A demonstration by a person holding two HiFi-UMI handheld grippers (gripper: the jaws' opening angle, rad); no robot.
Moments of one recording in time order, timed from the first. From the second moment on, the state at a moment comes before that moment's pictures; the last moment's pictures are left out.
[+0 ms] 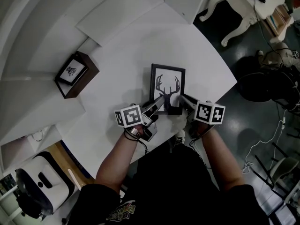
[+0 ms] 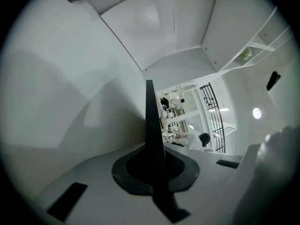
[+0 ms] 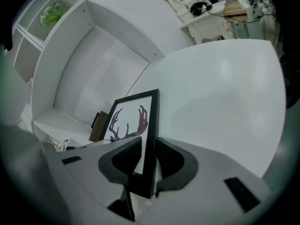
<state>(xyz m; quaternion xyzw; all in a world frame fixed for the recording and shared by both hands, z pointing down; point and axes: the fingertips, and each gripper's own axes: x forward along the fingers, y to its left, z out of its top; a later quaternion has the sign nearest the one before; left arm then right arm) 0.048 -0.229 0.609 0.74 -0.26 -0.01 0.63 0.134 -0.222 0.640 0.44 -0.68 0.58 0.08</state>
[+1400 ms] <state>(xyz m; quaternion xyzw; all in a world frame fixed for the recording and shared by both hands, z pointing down) 0.050 -0.185 0.524 0.81 -0.18 -0.09 0.56 0.121 -0.203 0.530 0.22 -0.79 0.56 -0.11</state>
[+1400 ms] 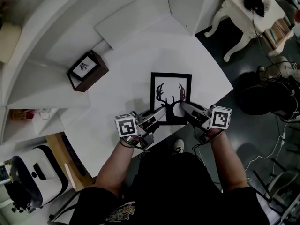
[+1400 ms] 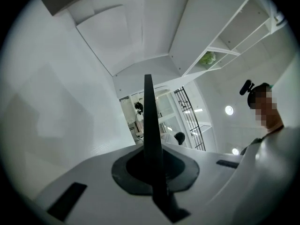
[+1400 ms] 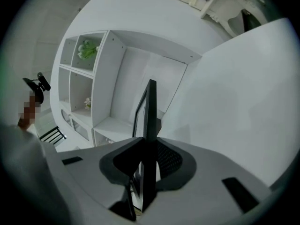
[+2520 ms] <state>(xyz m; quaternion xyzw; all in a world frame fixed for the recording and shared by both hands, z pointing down) 0.064 -0.091 0.458 0.90 -0.26 0.06 0.34 0.131 -0.122 0.451 0.09 -0.93 0.36 0.02</state>
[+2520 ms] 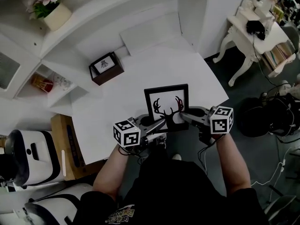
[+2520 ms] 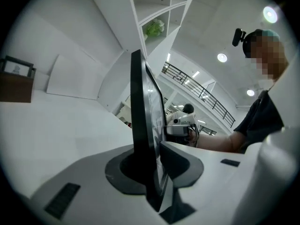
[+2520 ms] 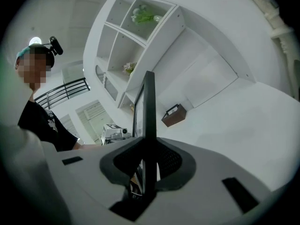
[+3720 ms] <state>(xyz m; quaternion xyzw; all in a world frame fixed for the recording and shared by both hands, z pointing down) -0.054 0.011 0.436 0.85 -0.44 0.14 0.25 0.001 -0.028 0.425 -0.11 -0.96 0.22 0.14</state>
